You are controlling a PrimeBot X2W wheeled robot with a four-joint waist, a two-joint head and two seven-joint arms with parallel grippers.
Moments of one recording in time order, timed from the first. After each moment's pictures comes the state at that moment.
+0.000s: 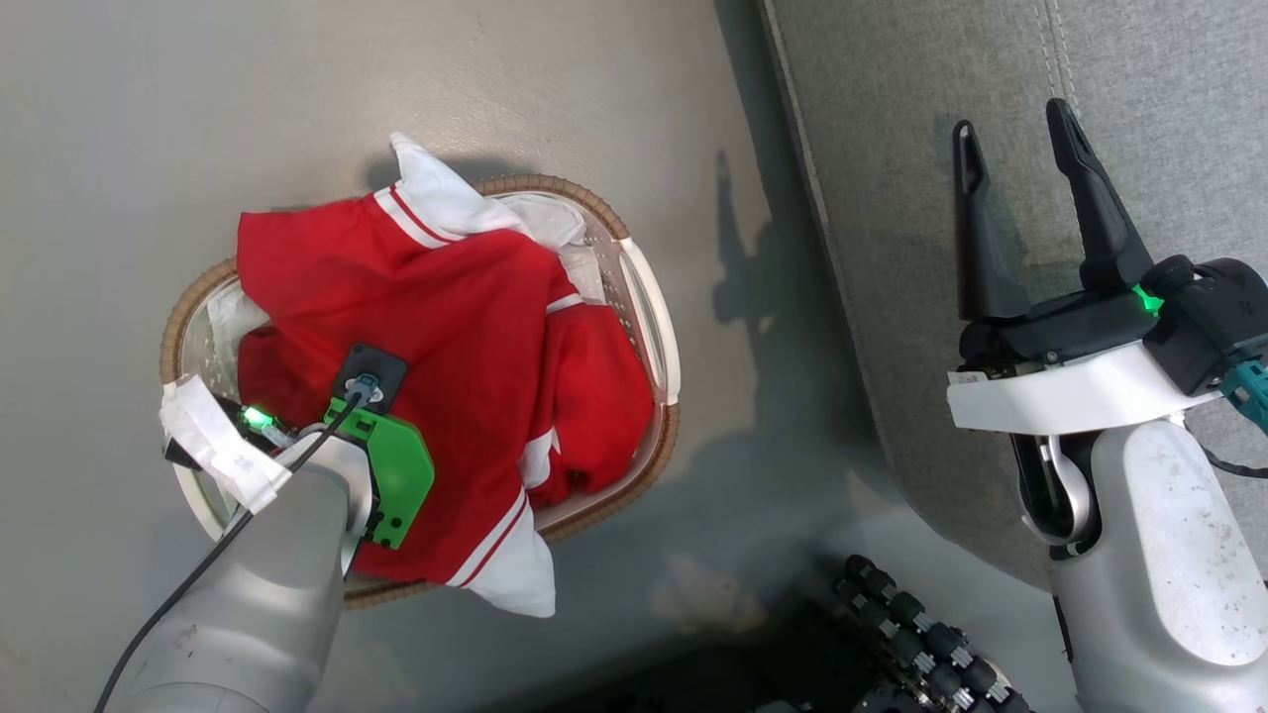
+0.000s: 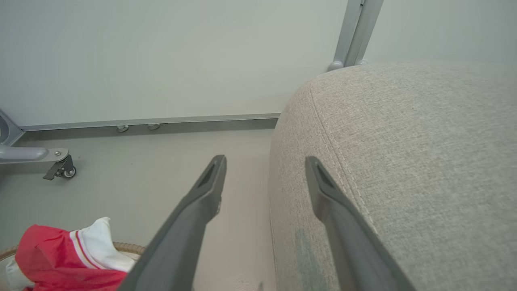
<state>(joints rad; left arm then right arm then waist) -0.80 0.11 -0.47 1.27 -0.01 -0.10 -0.14 -0.41 -0.05 0.05 -0.03 0.18 0.13 -0.26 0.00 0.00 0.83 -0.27</state>
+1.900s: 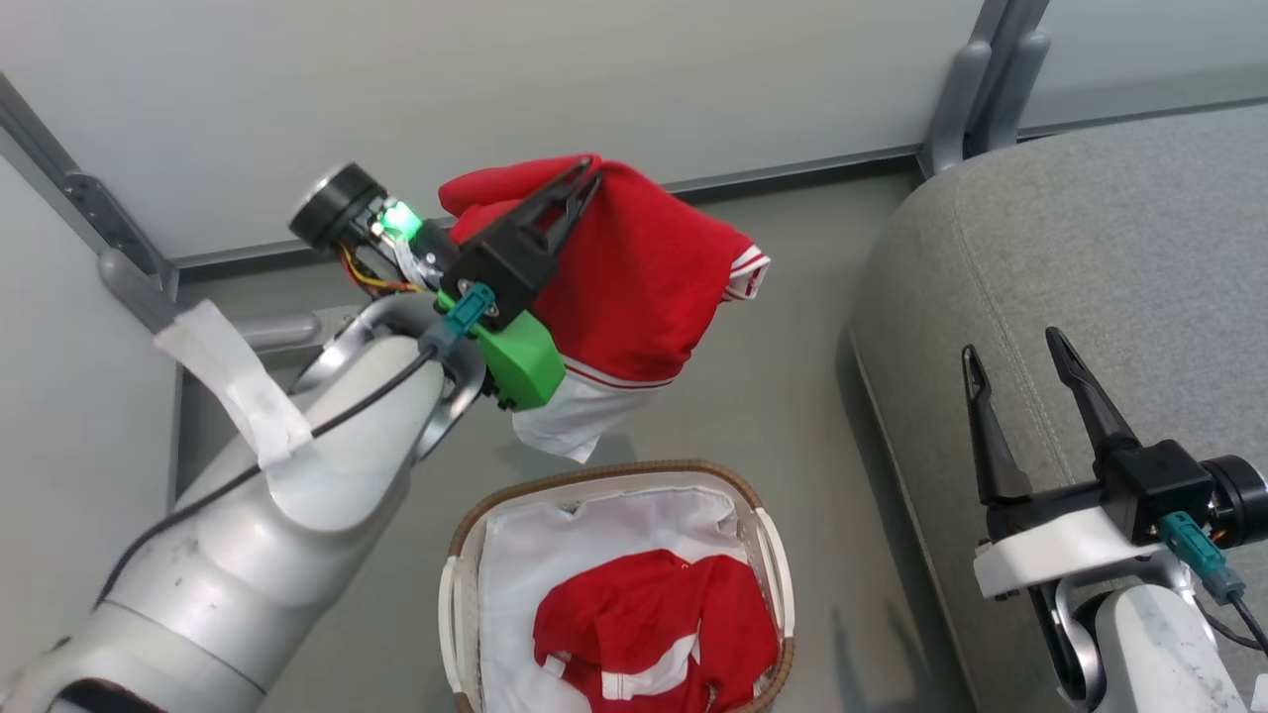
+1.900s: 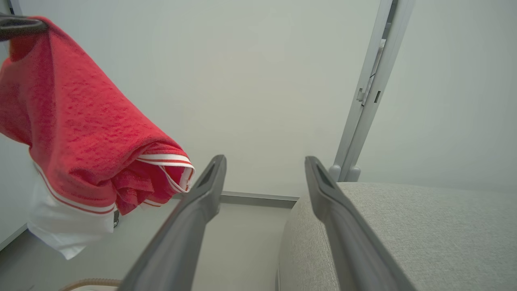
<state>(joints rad) -0.88 0.24 -0.83 0.59 -0.23 -0.13 -0.26 -0.14 -0.05 -0.03 0.06 0.00 0.13 -0.26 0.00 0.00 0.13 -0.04</state>
